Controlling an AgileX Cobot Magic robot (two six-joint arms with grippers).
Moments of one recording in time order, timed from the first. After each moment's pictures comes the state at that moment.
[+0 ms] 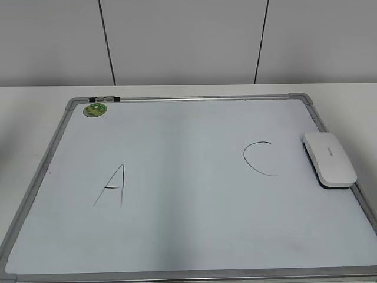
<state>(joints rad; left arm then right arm) 0.06 1.30 -1.38 -0.20 1.24 0.17 0.05 1.31 -1.51 0.05 1.25 -0.10</state>
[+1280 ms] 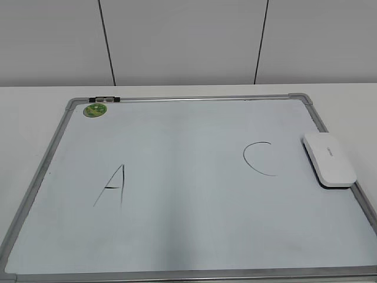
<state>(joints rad) -0.05 0.39 -0.55 0.01 1.20 0.02 0.05 0.30 -0.50 -0.05 1.16 -0.01</state>
